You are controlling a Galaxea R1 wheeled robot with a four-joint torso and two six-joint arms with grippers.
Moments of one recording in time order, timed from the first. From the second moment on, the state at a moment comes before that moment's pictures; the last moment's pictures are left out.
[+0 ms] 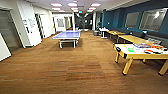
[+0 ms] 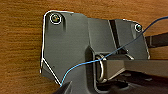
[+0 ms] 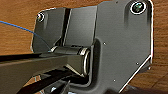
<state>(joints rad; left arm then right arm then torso) 1.58 2.86 -2.51 0.11 -0.18 -0.11 -1.52 2.95 -2.58 0.00 -0.01 -0.08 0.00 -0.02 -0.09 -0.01</state>
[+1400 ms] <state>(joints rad) 1.58 2.87 -2.51 0.11 -0.19 -0.11 -1.51 2.96 -2.59 0.00 -0.01 -0.08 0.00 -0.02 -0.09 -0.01</state>
